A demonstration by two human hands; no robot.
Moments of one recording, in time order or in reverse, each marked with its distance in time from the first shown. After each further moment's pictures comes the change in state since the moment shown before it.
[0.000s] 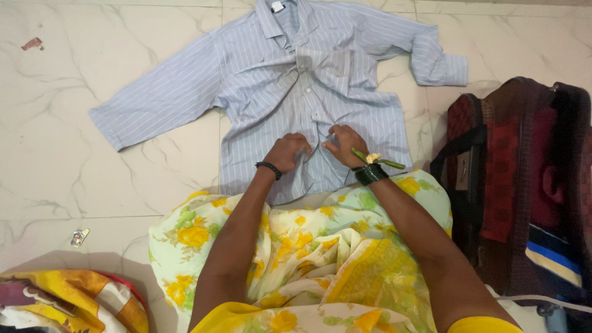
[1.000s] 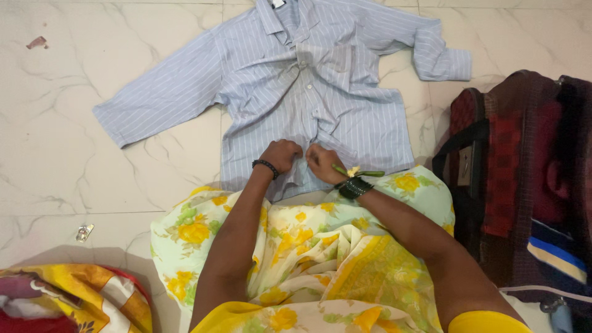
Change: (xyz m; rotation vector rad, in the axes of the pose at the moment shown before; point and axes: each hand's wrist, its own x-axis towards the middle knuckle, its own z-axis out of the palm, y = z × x) left_hand -0.017 -0.017 0.012 0.211 -0.184 -0.199; right_hand -0.031 -0.031 0.061 0.363 -0.218 0.123
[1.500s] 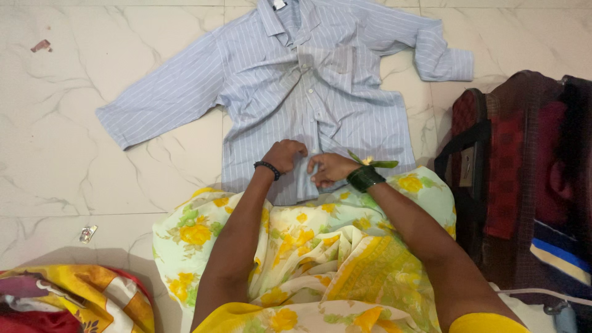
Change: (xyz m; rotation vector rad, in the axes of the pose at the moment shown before) left_hand 0.003 0.003 -0.005 -0.142 0.016 0.036; right_hand 0.008 0.004 -0.039 0.243 -0.563 0.276
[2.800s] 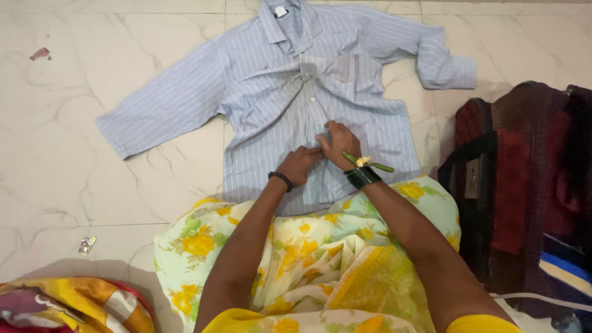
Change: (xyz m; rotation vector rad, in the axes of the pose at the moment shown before) left_hand 0.012 0.023 0.018 0.012 -0.050 0.046; right_hand 0.012 -0.050 -0.021 -0.568 1.045 -0.433
